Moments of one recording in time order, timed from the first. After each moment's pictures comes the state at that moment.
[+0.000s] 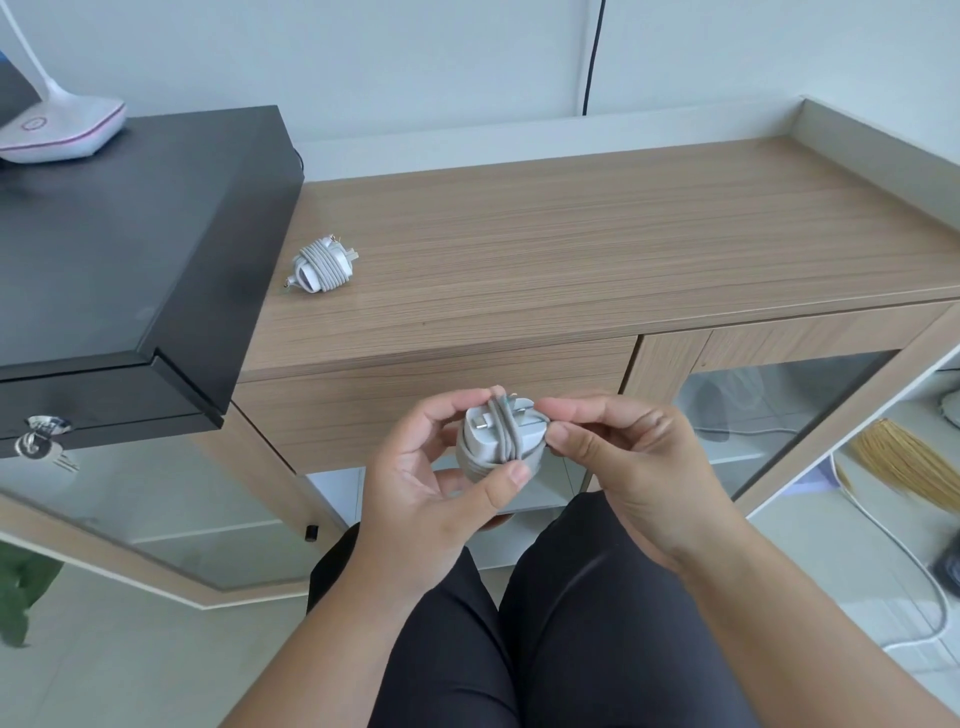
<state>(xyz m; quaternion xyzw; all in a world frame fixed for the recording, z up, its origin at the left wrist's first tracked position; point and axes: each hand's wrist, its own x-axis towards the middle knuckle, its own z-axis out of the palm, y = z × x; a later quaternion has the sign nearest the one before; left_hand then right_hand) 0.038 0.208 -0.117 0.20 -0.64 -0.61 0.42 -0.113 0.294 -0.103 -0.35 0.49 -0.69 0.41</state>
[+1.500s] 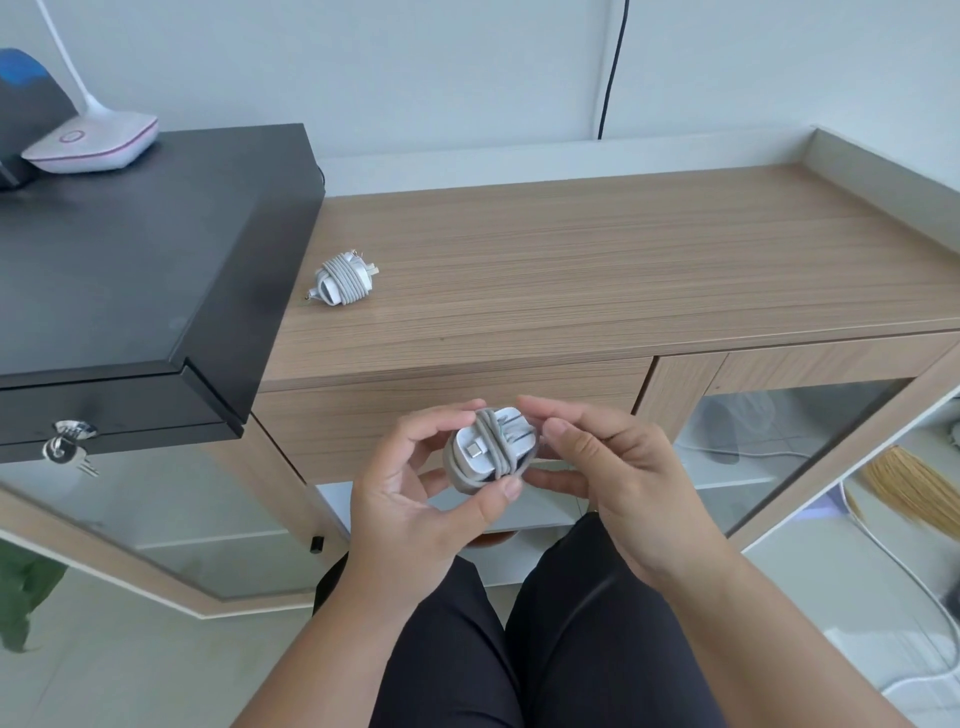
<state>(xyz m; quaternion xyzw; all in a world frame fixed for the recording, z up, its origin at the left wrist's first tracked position) 0.050 0.194 -0.128 0.20 -0.66 -0.55 0.47 -0.099 0.282 -0.098 -0.38 0.53 -0.63 0.41</state>
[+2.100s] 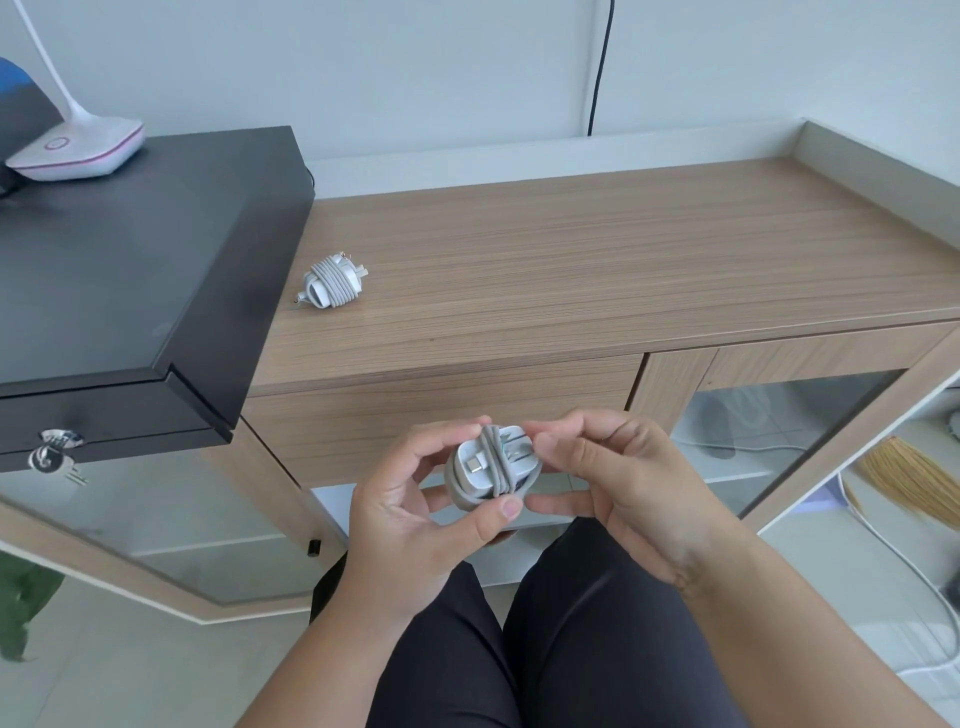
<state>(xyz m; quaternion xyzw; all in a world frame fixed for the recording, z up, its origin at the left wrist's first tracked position) 0.051 0.197 -0.133 0.19 -0.67 -0.56 0.45 -0.109 0.288 -0.088 -0.31 0.50 -0.60 0.53</state>
